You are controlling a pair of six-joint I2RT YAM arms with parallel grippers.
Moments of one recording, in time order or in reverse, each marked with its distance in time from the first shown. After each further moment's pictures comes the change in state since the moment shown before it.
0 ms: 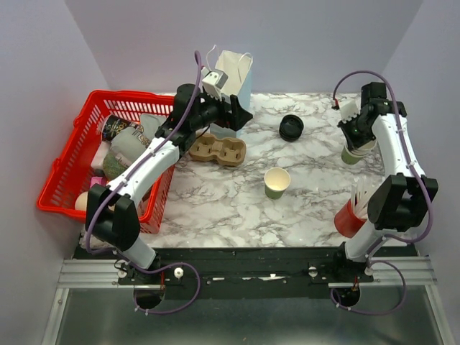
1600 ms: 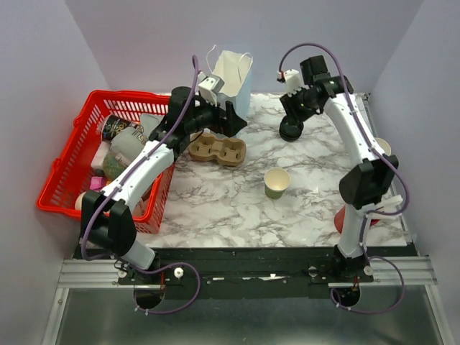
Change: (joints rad) left arm 0.023 -0.027 -0.030 -0.076 0.061 0.048; right arm 0.358 0.256 0.476 -0.053 -0.094 0.246
